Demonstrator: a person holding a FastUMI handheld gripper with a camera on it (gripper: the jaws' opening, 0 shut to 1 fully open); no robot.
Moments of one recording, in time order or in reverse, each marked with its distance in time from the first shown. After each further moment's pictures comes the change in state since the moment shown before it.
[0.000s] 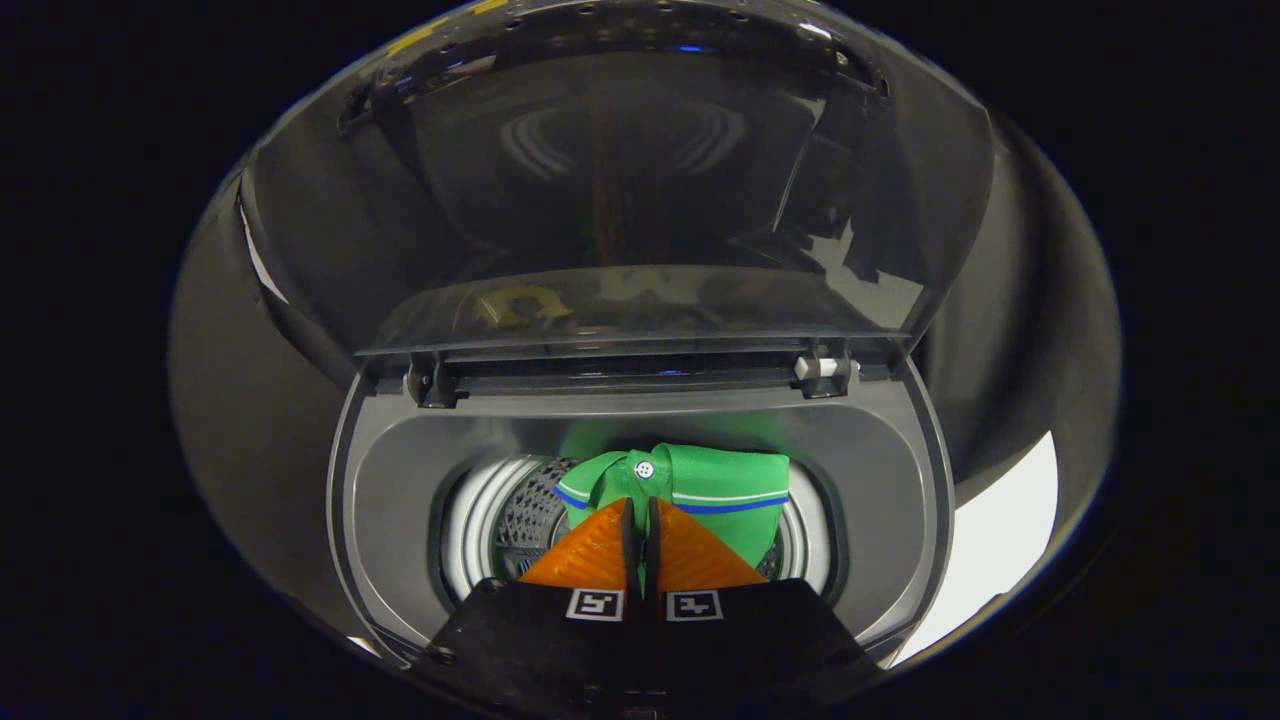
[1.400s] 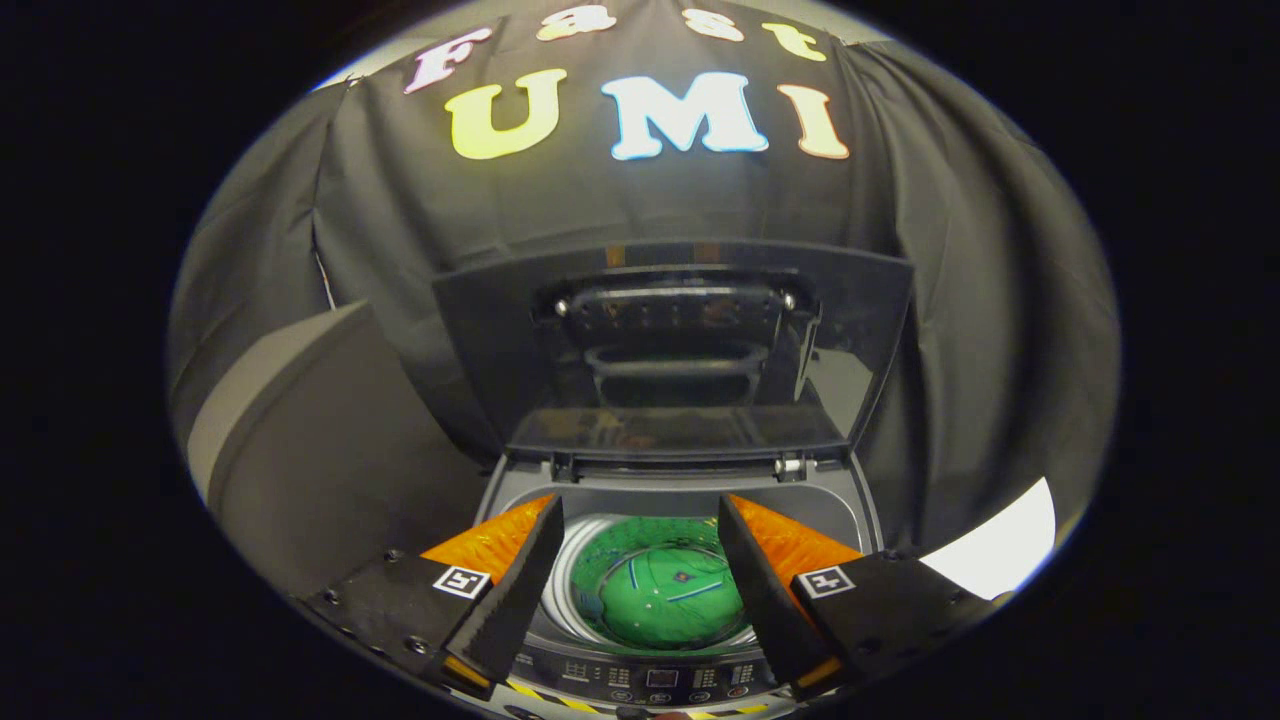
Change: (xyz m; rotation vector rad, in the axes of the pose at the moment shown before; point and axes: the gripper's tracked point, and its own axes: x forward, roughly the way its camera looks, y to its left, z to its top) arm -0.151 0.029 0.059 -0.039 -0.352 0.133
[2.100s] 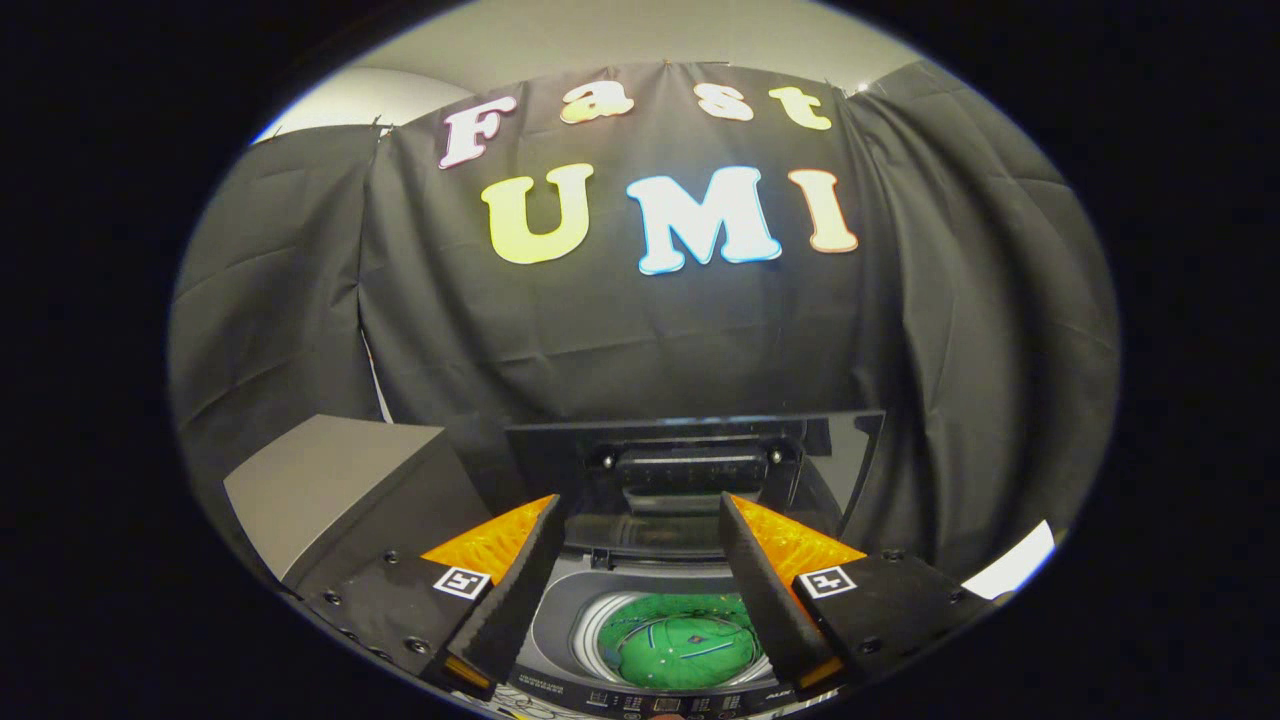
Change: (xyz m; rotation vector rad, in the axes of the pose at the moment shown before) arm -0.067 0.004 0.100 -0.026 -0.294 0.075
